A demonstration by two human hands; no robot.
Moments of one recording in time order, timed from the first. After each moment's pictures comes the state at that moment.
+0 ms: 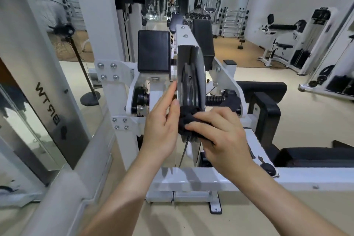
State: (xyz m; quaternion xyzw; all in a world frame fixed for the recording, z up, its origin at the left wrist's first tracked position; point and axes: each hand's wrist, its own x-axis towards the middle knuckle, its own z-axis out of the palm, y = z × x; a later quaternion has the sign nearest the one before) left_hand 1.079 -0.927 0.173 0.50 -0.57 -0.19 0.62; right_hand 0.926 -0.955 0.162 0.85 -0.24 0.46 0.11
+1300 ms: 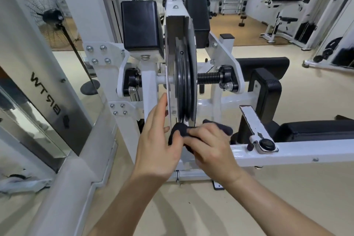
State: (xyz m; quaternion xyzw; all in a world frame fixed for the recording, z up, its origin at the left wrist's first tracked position) left_hand 1.065 -0.882 0.115 0.59 -0.59 -0.13 0.53; right_hand 0.922 -0.937 0.093 0.84 -0.24 0.47 0.12
